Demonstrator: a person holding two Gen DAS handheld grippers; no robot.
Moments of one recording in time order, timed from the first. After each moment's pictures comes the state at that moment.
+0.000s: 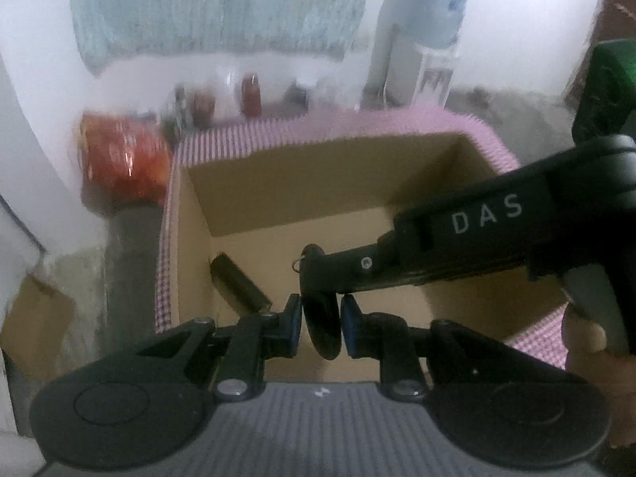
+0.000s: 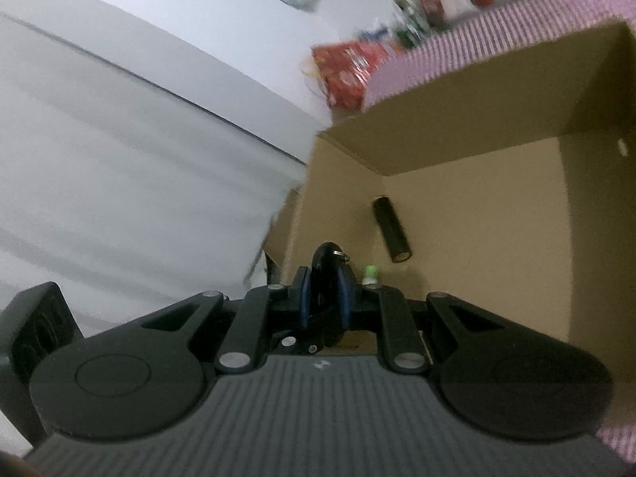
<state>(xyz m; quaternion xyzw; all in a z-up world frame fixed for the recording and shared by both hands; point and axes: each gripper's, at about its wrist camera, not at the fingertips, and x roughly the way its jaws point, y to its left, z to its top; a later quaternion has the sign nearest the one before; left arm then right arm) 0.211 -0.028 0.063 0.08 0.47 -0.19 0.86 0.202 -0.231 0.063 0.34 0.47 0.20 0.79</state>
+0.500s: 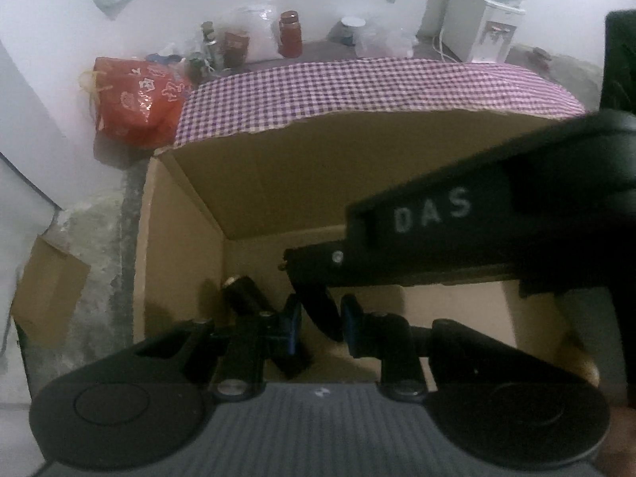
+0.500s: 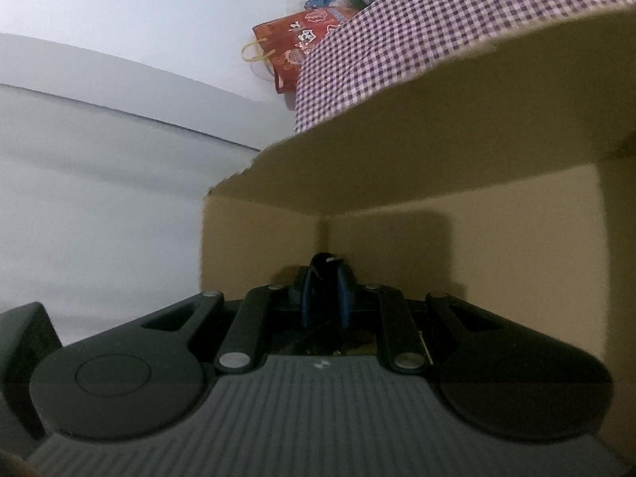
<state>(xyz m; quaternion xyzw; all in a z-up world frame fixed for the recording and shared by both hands) 0.319 -0.034 0.004 0.10 0.54 -0.12 0.83 0.309 -0.227 -0.016 0.38 0.52 0.16 0.75</state>
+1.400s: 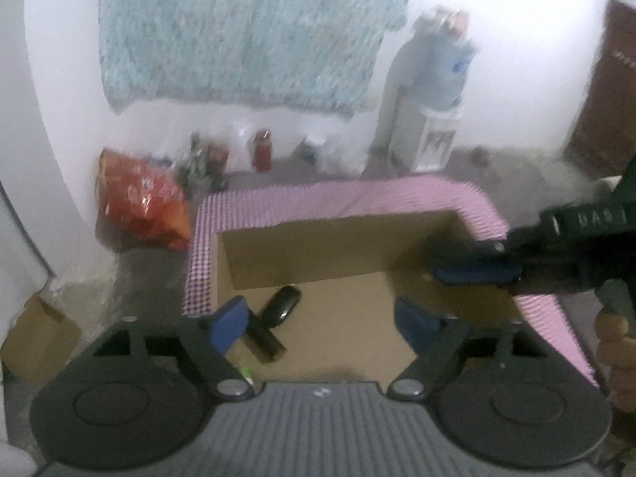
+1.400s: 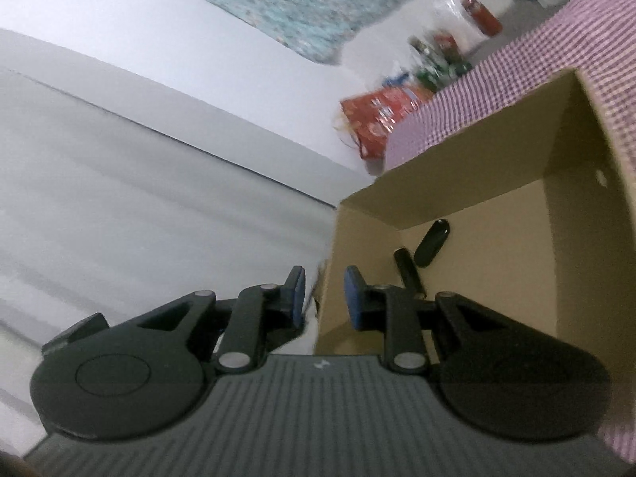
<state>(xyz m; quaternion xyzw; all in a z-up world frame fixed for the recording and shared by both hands) 0.178 0.018 0.134 0.04 0.38 -0.20 0.90 0.140 -0.308 0.101 0.42 0.37 0.22 0.80</state>
